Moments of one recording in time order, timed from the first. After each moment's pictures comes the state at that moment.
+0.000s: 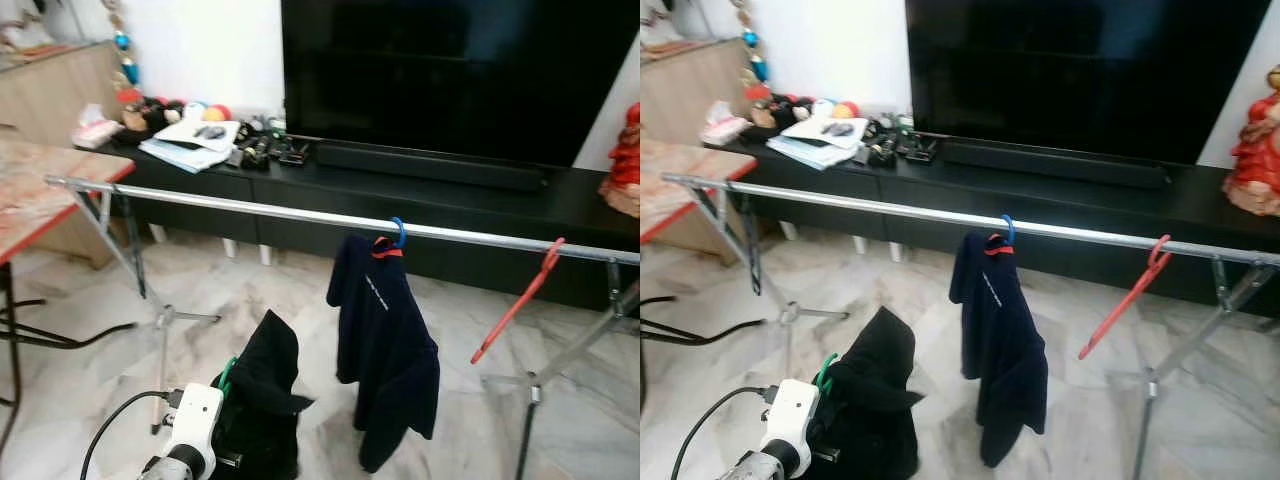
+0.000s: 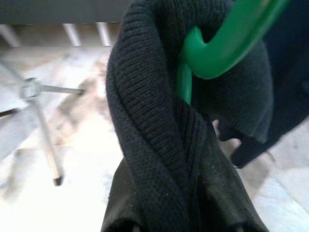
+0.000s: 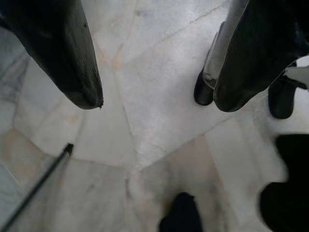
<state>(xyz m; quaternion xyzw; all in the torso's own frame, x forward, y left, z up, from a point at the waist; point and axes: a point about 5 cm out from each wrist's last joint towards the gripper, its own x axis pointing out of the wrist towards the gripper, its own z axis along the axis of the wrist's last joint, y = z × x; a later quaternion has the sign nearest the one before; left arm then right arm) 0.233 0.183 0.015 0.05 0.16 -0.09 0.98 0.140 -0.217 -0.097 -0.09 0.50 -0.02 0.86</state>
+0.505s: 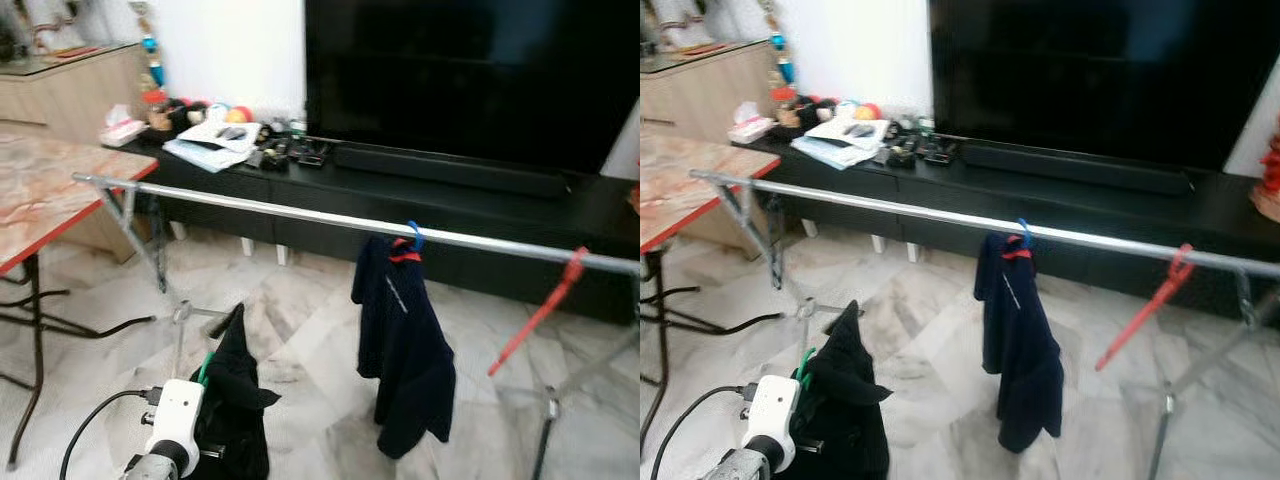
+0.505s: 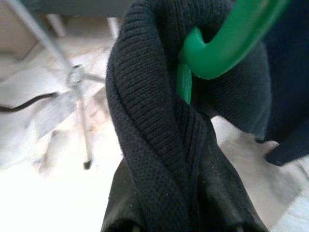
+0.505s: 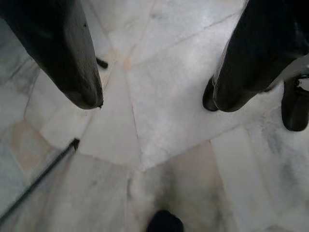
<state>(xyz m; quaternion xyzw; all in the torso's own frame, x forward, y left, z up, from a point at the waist) 0.233 0.201 0.016 0.05 0.16 -0.05 0.98 0.128 -0.223 -0.099 -0.10 0.52 -0.03 0.85</state>
